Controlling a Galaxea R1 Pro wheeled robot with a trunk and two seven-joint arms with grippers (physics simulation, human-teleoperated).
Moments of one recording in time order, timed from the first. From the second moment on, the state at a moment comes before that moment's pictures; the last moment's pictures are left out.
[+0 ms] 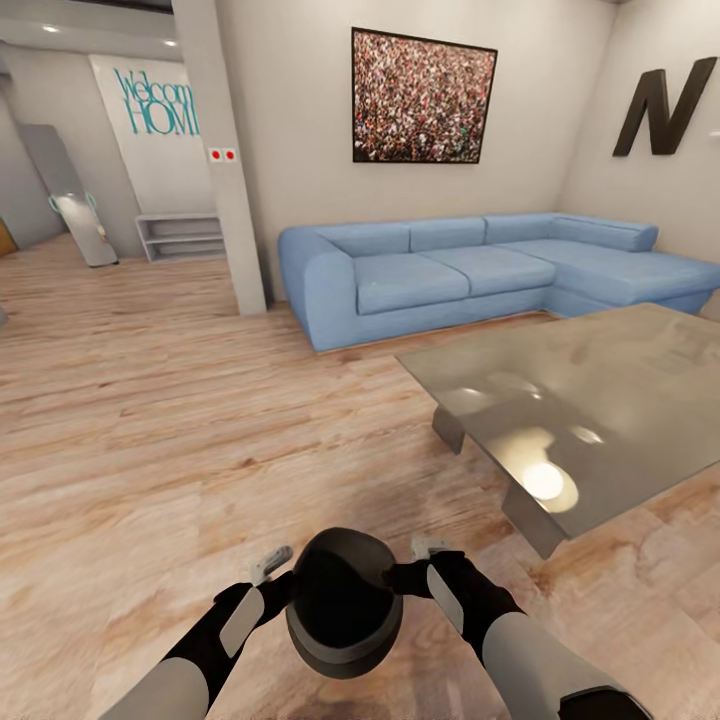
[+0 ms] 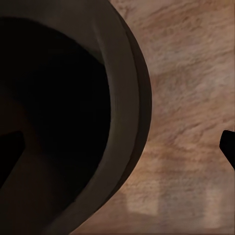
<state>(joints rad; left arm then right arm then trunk) -0.59 -0.10 0.02 -0.45 0.55 0.32 0.14 -0.72 0.15 0.12 -0.38 -0.15 0.48 0.03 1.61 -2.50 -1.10</state>
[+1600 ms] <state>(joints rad) -0.59 -0.10 0.02 -0.45 0.55 0.32 0.14 -0.72 0.15 0.11 -0.31 -0.16 0.44 -0.03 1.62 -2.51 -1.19</state>
